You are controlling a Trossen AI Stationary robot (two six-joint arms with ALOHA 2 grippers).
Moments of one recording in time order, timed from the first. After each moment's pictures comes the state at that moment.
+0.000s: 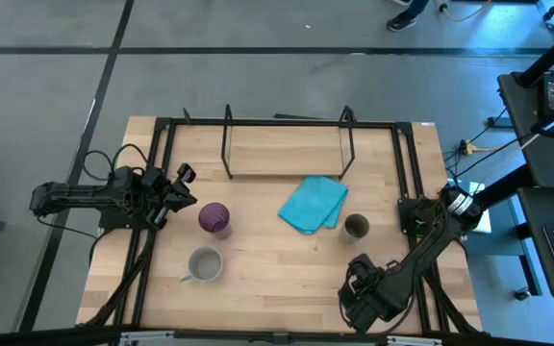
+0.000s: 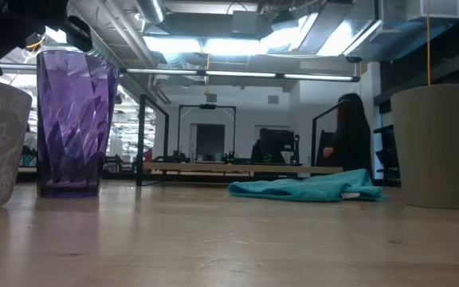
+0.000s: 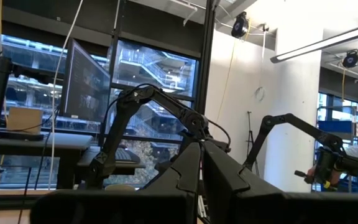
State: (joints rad) left arm 0.10 0.20 0.01 0.67 0.37 -0.31; right arm 0.85 1.87 1.43 -1.28 0.05 1.91
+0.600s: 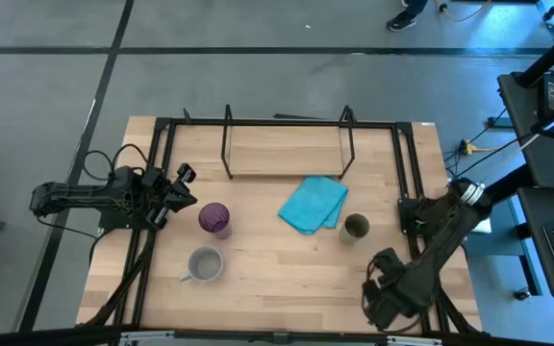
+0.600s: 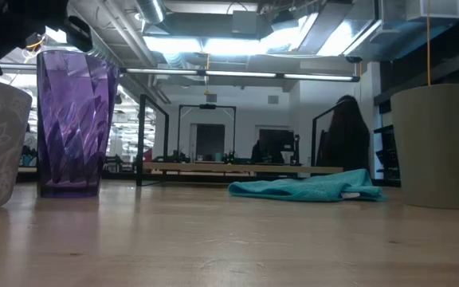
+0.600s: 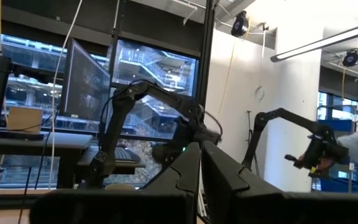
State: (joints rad) left arm 0.10 0.20 0.01 0.66 0.37 -0.31; right arm 0.90 1.75 1.44 -1.50 -0.17 2.07
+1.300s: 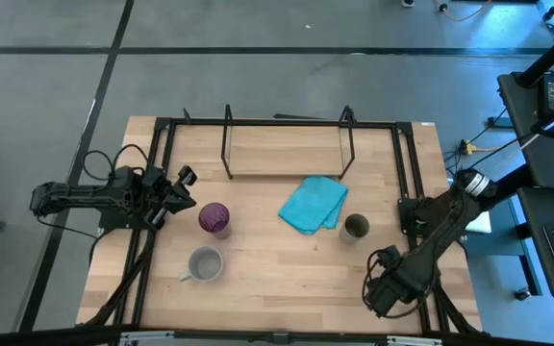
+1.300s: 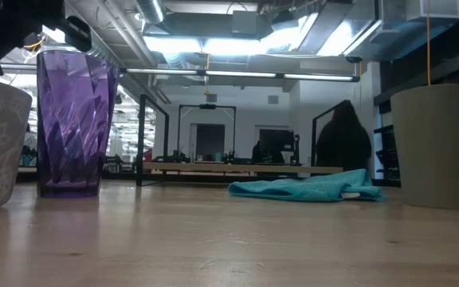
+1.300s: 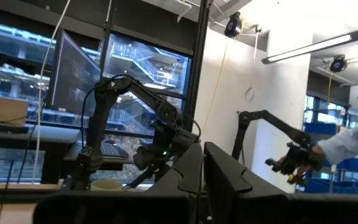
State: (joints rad) left arm 0.10 0.20 0.01 0.66 0.41 -0.38; right arm 0.88 1.66 1.21 -1.32 -0.36 2.05
